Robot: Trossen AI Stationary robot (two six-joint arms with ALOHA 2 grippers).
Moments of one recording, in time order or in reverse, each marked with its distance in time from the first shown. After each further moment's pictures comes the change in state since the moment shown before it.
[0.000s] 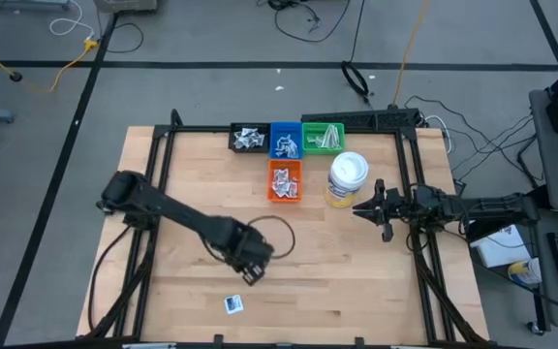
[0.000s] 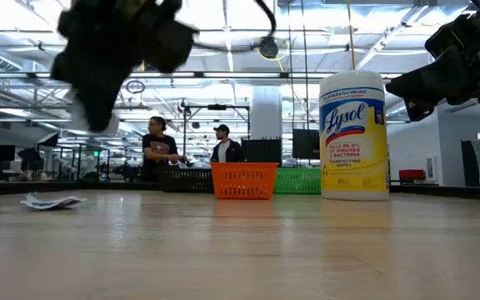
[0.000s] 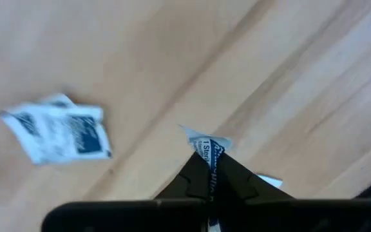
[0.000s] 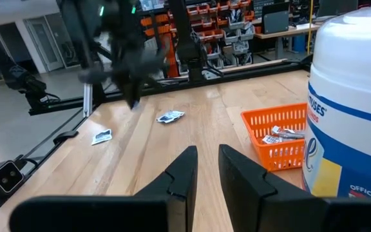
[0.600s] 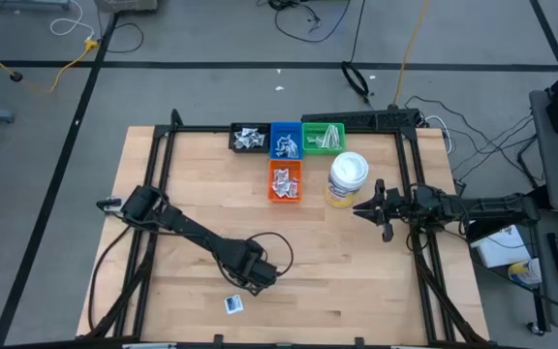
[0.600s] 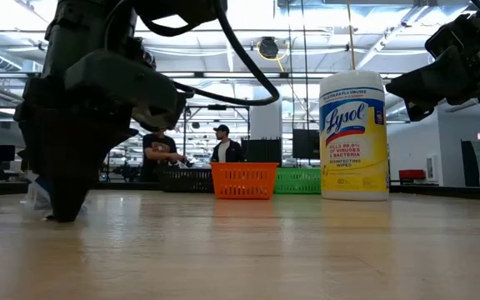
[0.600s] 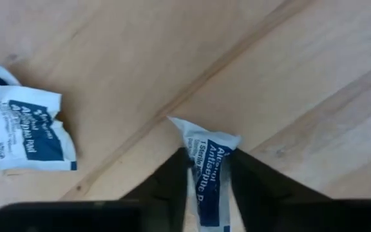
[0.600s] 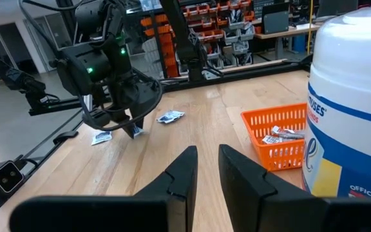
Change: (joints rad) left arm -0.076 0.211 0.006 0.067 -0.016 -0.172; right arm 0.000 0.000 0.000 0.000 0.000 0.000
